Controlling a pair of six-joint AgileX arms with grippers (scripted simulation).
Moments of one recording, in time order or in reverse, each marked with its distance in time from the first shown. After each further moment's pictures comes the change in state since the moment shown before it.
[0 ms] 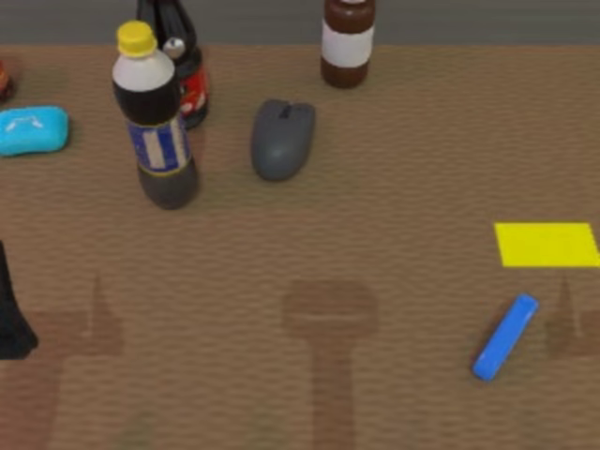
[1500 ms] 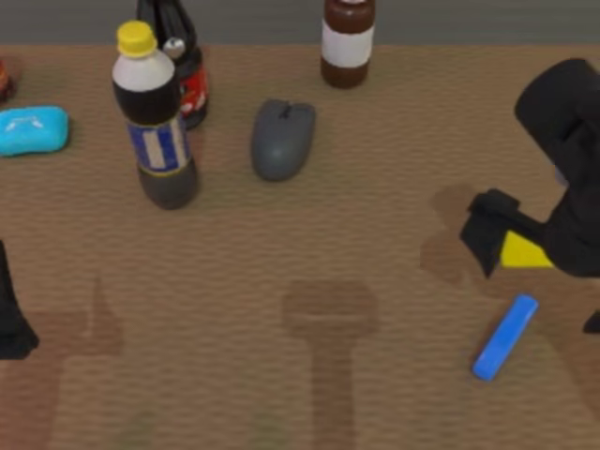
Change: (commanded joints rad) left arm 0.000 0.000 0.000 0.000 0.000 0.000; right arm 0.423 1.618 1.116 -0.981 0.010 1.028
